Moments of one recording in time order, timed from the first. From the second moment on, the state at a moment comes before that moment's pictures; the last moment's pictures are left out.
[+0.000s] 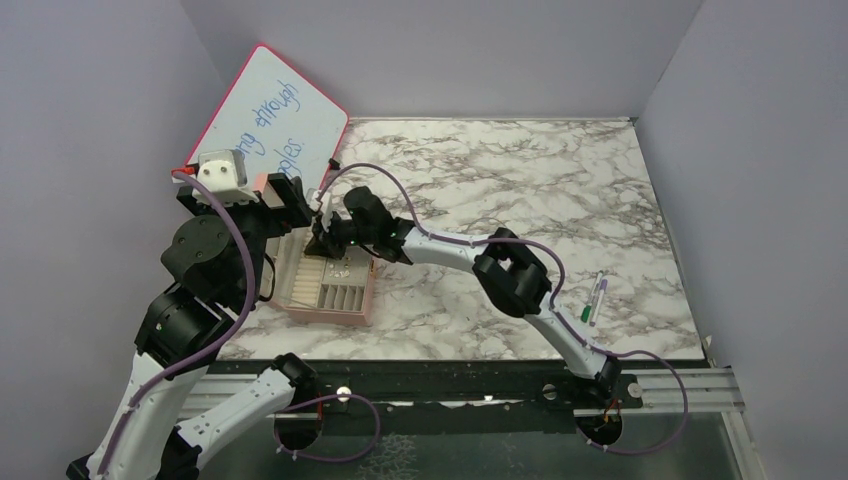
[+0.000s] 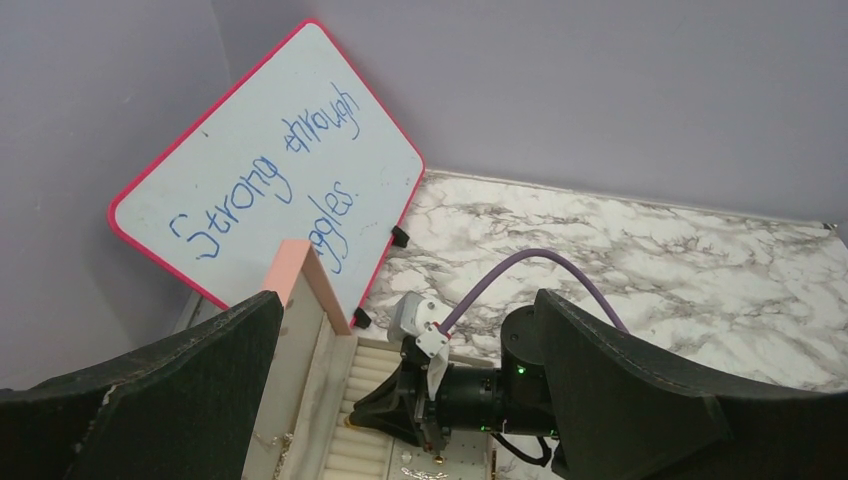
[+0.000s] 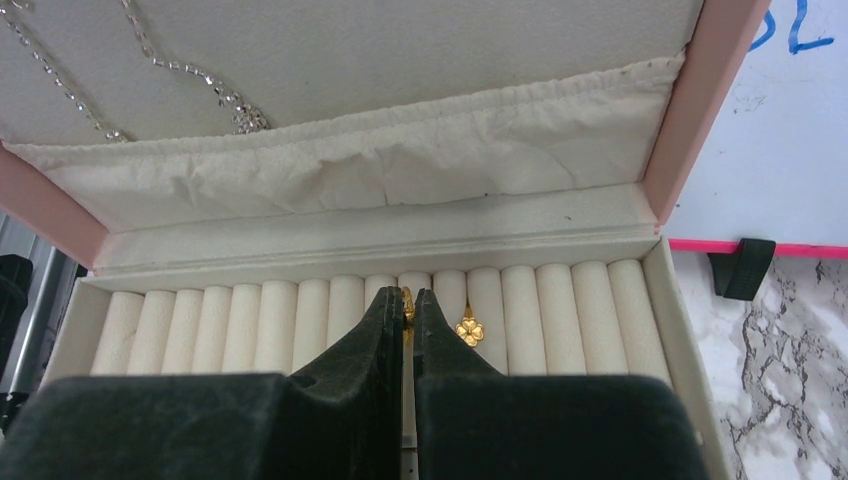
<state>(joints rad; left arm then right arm) -0.63 0.71 1.33 -0.63 -0.68 -0.13 1.00 2.46 1.95 0.23 -0.49 -0.05</state>
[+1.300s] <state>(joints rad) -0.63 0.71 1.30 -0.63 -0.70 -0.13 0.99 2.43 1.94 0.17 -0.47 -0.11</state>
